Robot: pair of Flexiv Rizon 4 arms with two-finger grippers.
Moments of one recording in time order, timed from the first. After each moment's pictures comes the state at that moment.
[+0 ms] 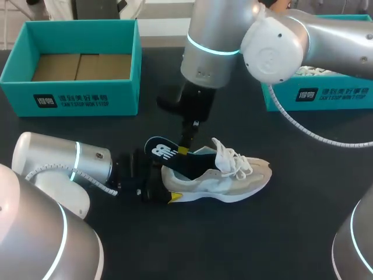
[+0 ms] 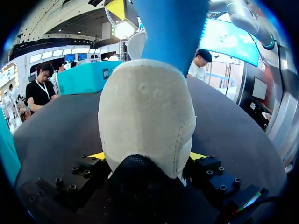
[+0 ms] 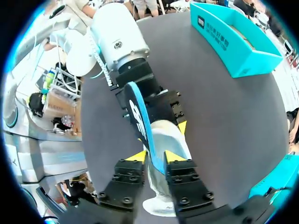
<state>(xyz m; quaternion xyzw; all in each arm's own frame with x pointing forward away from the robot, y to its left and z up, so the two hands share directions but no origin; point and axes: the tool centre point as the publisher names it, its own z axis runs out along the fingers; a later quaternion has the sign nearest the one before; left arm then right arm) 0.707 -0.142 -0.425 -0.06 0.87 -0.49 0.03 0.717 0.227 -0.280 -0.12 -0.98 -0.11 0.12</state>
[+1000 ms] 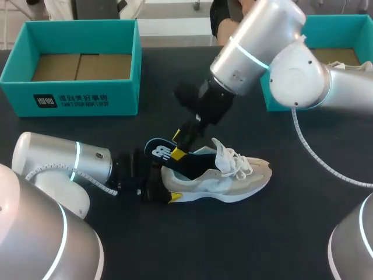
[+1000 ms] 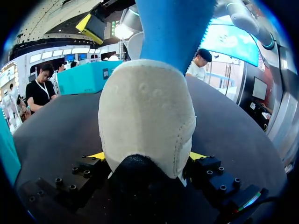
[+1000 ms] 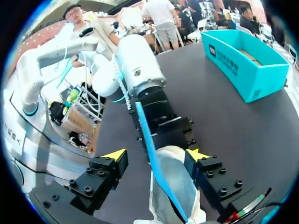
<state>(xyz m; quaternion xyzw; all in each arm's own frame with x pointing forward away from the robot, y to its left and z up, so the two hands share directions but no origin) 0.707 -0.141 -0.425 -0.06 0.87 -0.49 0.03 0.715 0.250 -0.281 -0.07 -0.93 -0.30 0.18</state>
